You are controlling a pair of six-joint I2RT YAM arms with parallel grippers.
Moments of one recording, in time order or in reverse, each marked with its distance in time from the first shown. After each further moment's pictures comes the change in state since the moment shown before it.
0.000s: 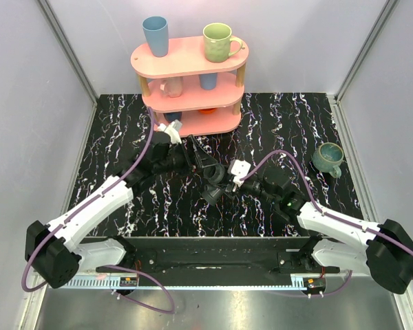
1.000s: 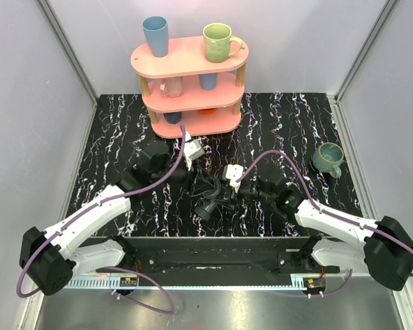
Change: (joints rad) left arm -0.040 -0.056 -0.115 0.117 0.312 0.841; right arm 0.007 0.033 0.034 -0.136 -0.187 0.056
